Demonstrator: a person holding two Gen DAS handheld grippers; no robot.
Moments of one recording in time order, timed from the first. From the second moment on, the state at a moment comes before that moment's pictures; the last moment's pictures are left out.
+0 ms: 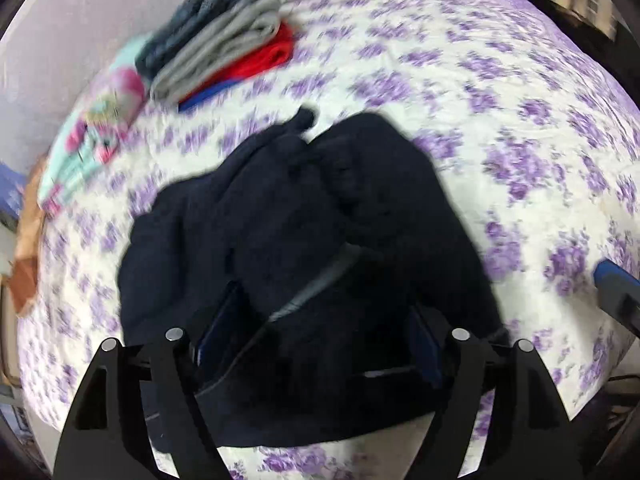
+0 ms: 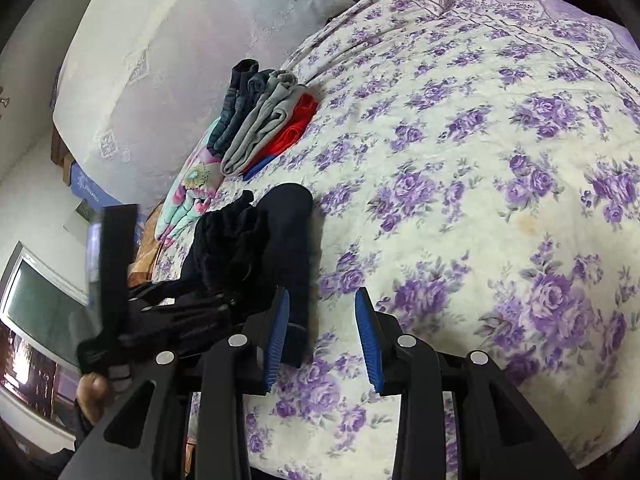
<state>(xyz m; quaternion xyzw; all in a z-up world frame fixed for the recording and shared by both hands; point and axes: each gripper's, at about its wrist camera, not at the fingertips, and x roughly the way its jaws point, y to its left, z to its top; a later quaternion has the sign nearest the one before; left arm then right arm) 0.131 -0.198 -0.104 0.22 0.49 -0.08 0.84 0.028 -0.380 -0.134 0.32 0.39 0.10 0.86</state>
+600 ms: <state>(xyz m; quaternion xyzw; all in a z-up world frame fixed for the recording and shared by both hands) 0.147 -0.029 -0.103 -0.03 0.51 -0.15 0.85 0.107 -0.275 -0.066 0.23 0.38 0.24 0.86</state>
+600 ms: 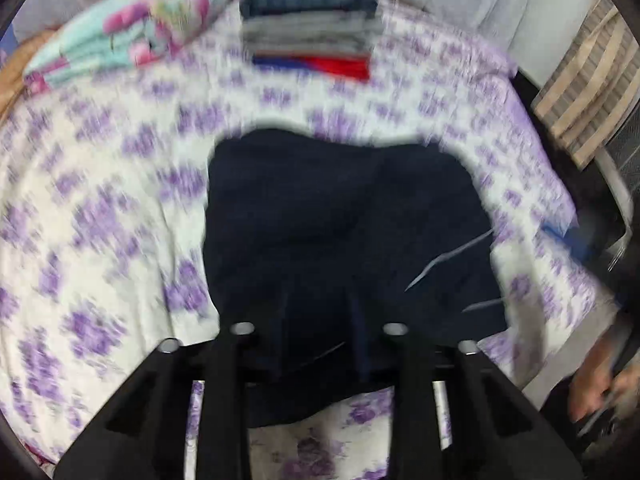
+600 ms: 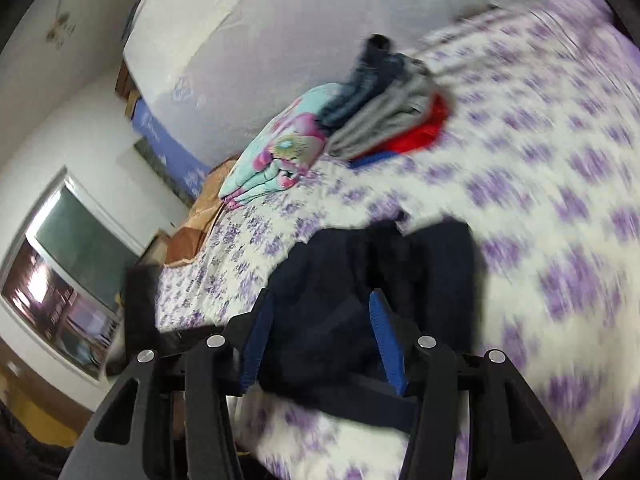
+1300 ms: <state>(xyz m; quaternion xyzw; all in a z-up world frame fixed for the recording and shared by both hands) 0.123 0.004 -0.109 -0.08 0.48 -0.26 0.83 0.213 -0.156 -0.059 0.03 0.51 0.27 0.82</state>
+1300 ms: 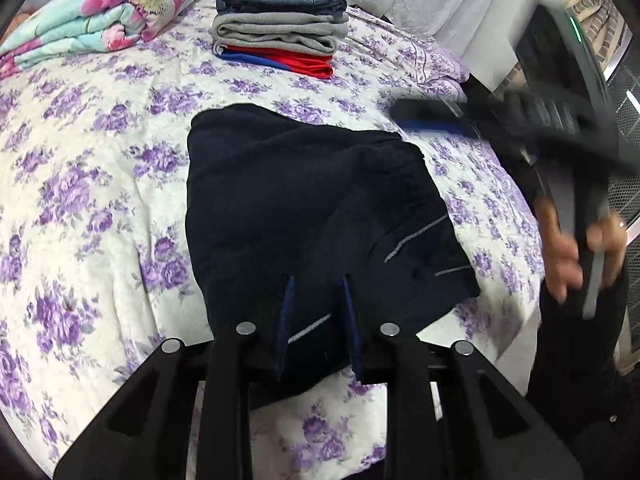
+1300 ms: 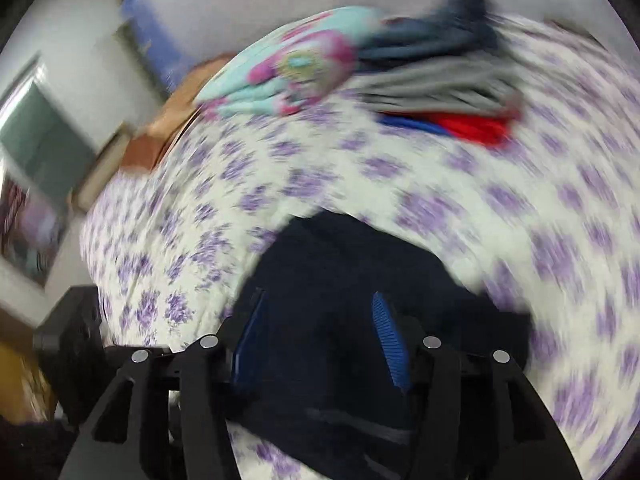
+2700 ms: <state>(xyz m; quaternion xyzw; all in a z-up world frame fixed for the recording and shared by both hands) 0.156 0.081 -0.124 -0.25 0.53 -0.25 0.78 0.110 -0.249 -0.060 0.12 0.47 0.15 0.86</state>
